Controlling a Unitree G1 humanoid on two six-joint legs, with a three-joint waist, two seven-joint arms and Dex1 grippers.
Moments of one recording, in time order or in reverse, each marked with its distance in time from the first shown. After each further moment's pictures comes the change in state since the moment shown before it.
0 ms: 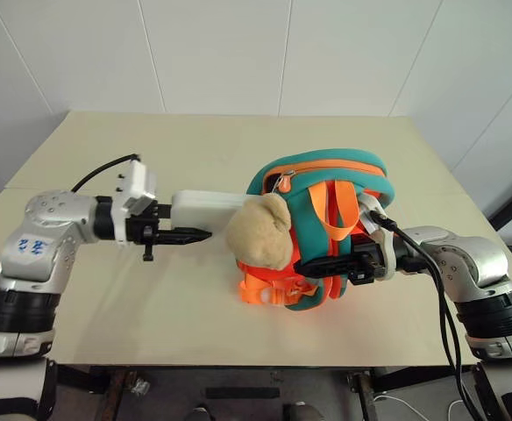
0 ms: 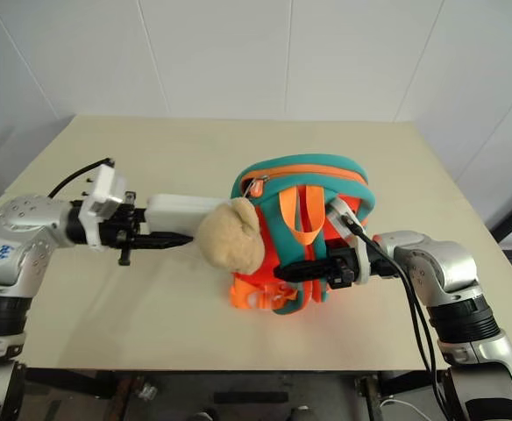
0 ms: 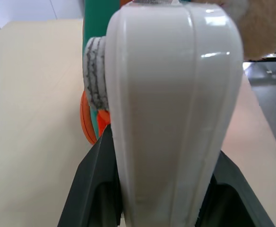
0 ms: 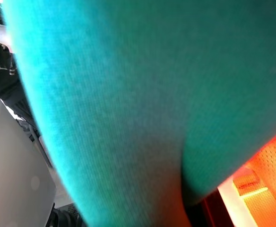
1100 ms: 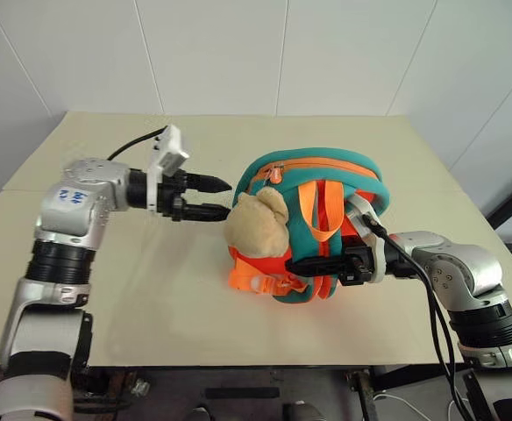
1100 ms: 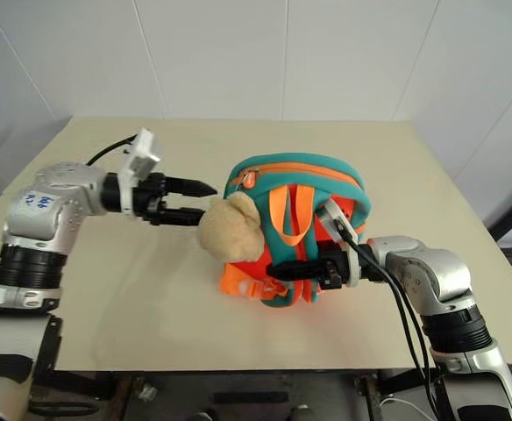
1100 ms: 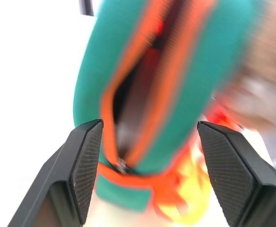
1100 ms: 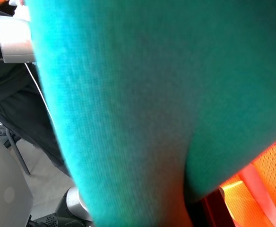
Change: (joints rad) left arm -0.148 0.010 -0.025 0.115 0.036 0.155 -0.115; right arm 0.048 0.051 -0.031 -0.072 -0.015 -0.026 -0.109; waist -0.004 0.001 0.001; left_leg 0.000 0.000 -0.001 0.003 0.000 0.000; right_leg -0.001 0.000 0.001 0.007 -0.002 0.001
